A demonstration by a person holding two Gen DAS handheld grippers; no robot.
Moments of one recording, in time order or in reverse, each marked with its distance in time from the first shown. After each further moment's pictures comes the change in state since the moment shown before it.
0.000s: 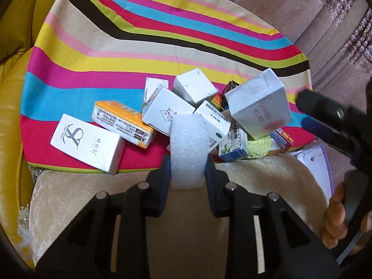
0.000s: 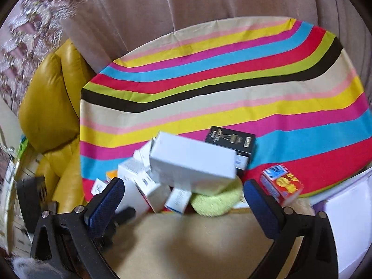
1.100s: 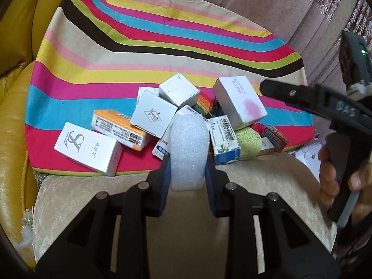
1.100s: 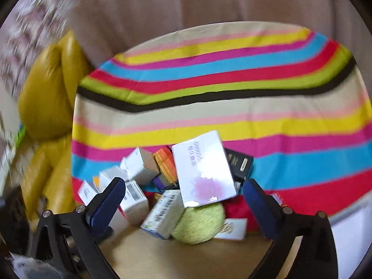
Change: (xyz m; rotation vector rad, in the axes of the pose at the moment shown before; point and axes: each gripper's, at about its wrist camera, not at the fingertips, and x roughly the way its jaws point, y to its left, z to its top) left arm -0.004 -0.012 -0.011 0.017 0.005 0.025; right arm 0.018 -0.013 0.027 -0.185 0.038 -0.050
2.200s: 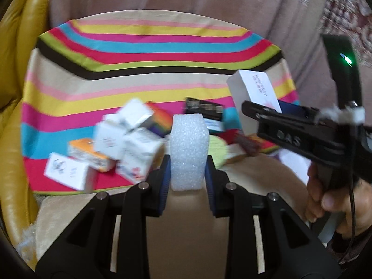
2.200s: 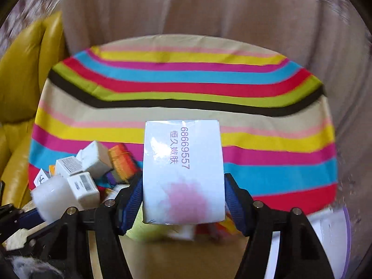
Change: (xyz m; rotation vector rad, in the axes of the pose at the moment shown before) left arm -0.009 -0.079 0.010 0.155 -0.042 -0.012; right arm -0.052 -0.033 -0.035 -0.003 -0.111 -0.301
